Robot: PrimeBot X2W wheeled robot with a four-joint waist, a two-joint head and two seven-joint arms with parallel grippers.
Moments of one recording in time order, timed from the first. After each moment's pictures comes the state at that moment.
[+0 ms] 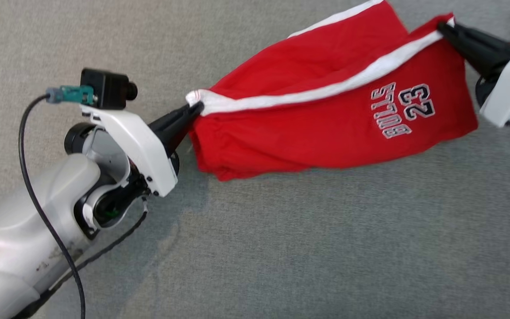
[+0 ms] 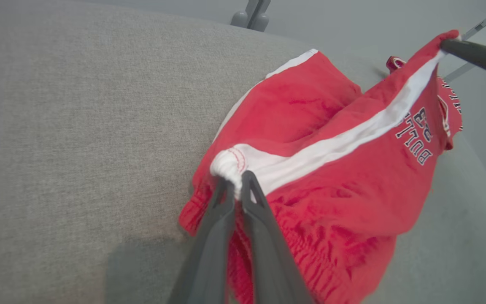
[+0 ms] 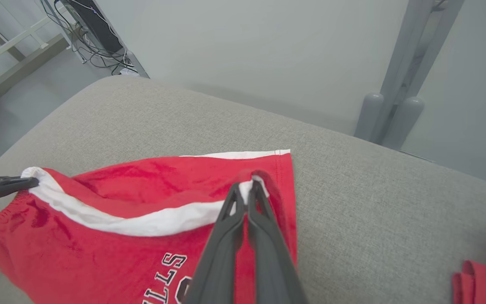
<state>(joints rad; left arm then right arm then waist) -0.93 0.58 -1.10 0.20 -1.37 0.07 0.06 -0.89 -0.61 0.53 0.20 0.91 0.13 0.41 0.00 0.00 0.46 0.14</state>
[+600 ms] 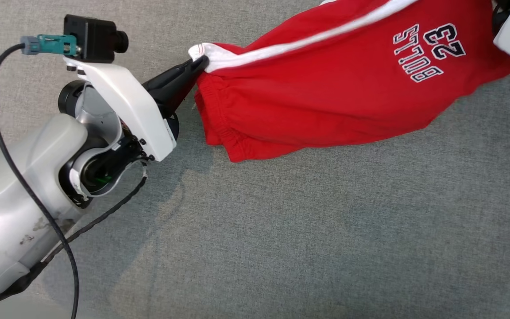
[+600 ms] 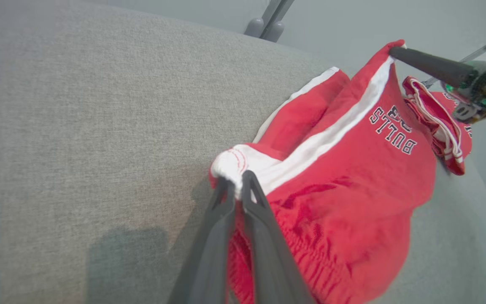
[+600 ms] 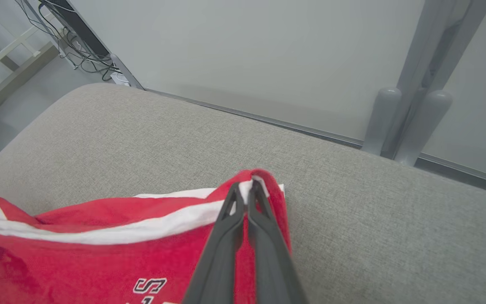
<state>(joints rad) -1.03 0.57 -1.04 0.17 -1.41 0.06 0.11 -1.19 -0.57 0.68 0.46 0.97 0.13 0.36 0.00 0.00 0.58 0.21</state>
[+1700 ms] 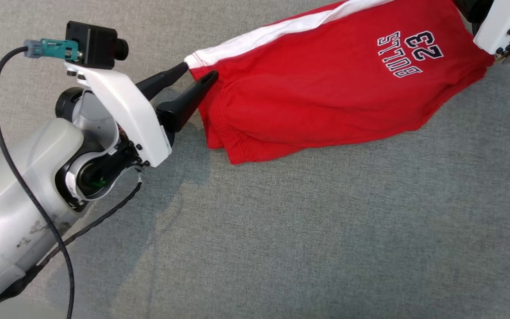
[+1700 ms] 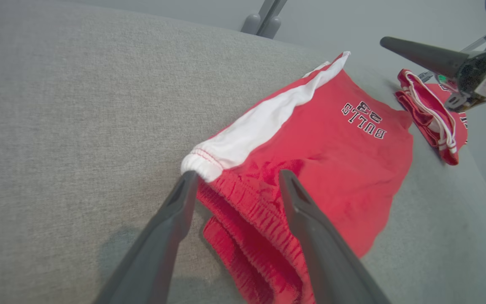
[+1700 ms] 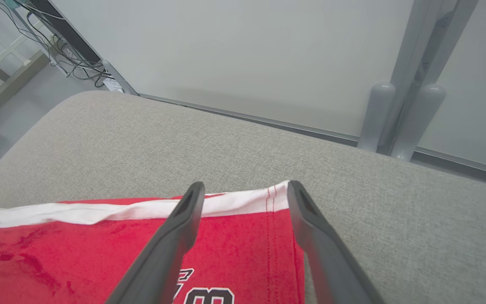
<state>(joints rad) -1.03 0.59 -1.06 0.17 -1.42 0.05 0.15 -1.29 -0.52 0.85 0.66 1.08 0.13 0.27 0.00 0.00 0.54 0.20</state>
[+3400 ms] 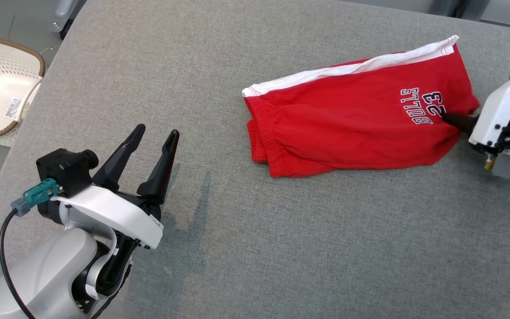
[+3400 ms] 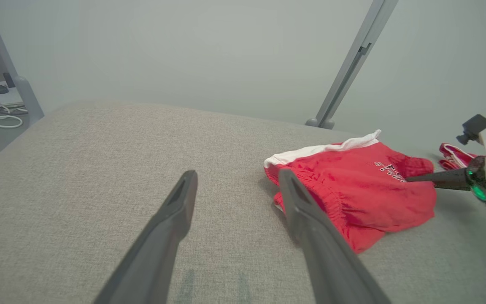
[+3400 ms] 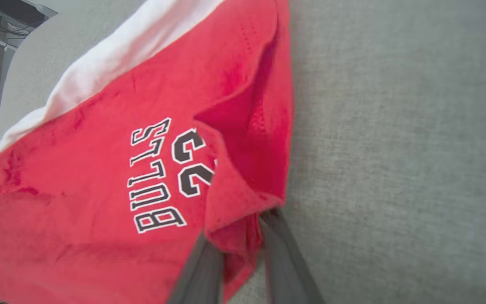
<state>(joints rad) -0.58 0.62 -0.89 0.02 -1.12 0.25 -0.26 -1.08 -0.45 0.91 1.05 1.40 0.13 0.48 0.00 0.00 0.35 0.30</state>
